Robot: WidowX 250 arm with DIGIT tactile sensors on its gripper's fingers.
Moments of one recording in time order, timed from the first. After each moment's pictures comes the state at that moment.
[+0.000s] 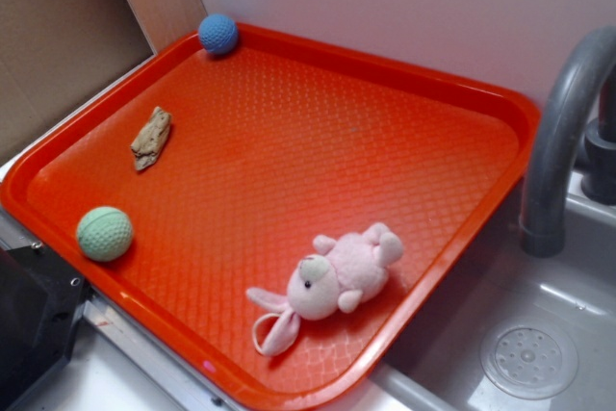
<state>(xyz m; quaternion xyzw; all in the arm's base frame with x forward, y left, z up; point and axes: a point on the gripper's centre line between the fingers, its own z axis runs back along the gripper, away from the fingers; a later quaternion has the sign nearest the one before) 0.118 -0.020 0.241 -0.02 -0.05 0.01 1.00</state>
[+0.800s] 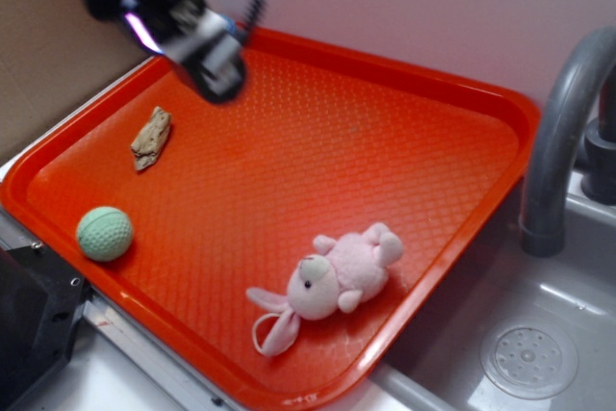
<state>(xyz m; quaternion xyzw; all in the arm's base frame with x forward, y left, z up) 0.188 -0.140 0.162 -0.03 -0.07 -0.11 0.99</state>
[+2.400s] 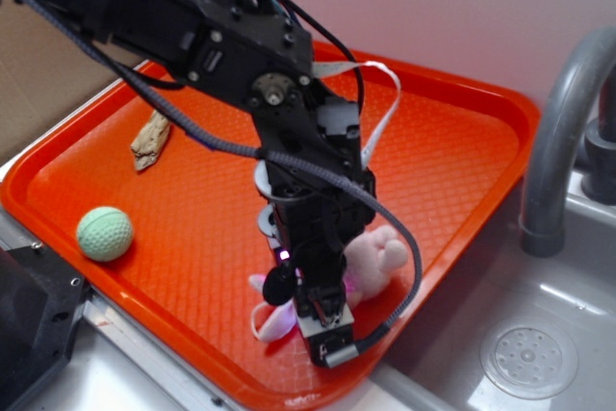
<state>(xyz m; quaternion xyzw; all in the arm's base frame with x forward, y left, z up) 0.173 -0.184 0.022 0.03 0.04 -0.24 0.97</state>
